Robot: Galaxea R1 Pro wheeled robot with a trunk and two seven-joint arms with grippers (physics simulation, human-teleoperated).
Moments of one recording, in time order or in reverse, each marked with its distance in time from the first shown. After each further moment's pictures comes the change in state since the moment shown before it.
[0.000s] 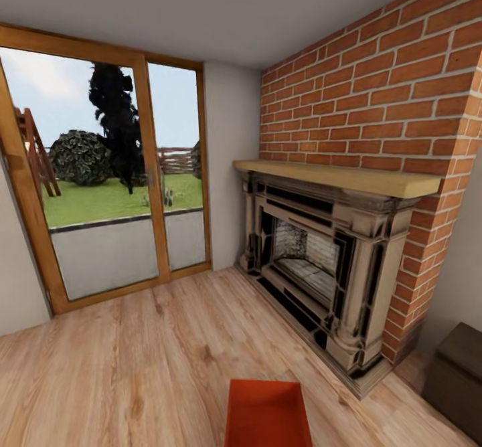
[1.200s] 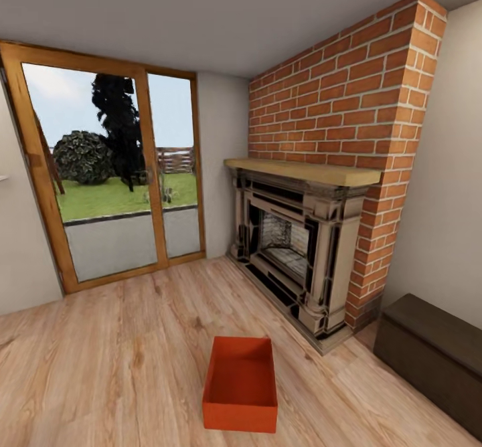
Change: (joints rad) left arm 0.000 0.000 0.000 0.000 0.000 0.000 -0.001; right arm 0.000 0.001 -0.001 0.000 -0.001 0.000 0.000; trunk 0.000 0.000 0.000
